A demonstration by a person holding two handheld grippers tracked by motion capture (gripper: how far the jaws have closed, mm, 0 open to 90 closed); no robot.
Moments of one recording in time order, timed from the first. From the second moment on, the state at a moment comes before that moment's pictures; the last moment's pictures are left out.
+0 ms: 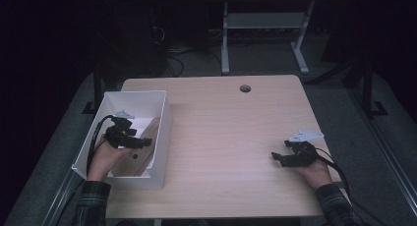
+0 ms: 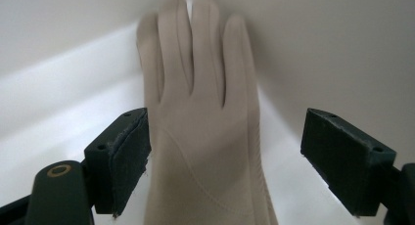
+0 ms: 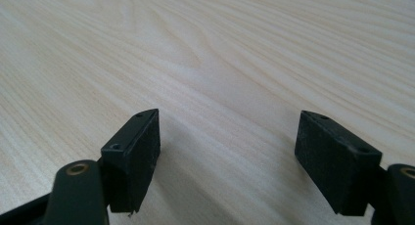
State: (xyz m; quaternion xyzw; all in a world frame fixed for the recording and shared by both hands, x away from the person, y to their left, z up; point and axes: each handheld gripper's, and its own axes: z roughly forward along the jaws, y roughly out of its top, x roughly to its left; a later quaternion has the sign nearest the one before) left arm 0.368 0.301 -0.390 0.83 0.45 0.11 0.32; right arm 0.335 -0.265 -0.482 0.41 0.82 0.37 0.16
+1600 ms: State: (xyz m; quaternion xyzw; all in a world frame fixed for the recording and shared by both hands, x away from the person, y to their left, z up) left arm 0.367 0.244 -0.302 0.83 0.38 0.11 0.40; right arm 0.335 -0.265 -0.482 0.41 0.82 0.37 0.16
